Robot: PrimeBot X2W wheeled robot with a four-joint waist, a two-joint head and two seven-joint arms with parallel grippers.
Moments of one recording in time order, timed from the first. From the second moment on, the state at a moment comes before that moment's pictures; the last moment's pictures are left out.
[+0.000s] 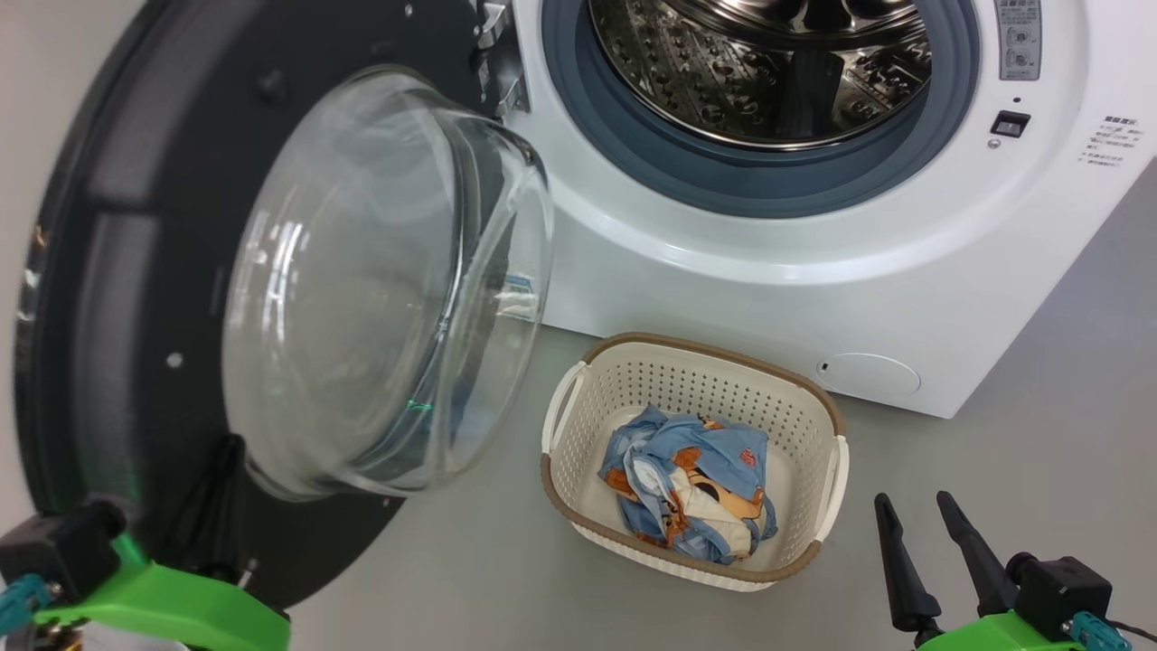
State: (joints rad) left arm 0.03 0.22 -0.08 -0.25 -0.56 0.17 0.11; right arm 0.02 -0.04 -0.06 0.22 0.24 0.13 -0.25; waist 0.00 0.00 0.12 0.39
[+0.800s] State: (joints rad) left arm -0.20 0.27 0.08 0.16 -0.56 0.18 -0.07; right arm 0.02 -0.04 -0.05 0.23 0.22 0.13 -0.25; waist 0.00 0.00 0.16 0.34
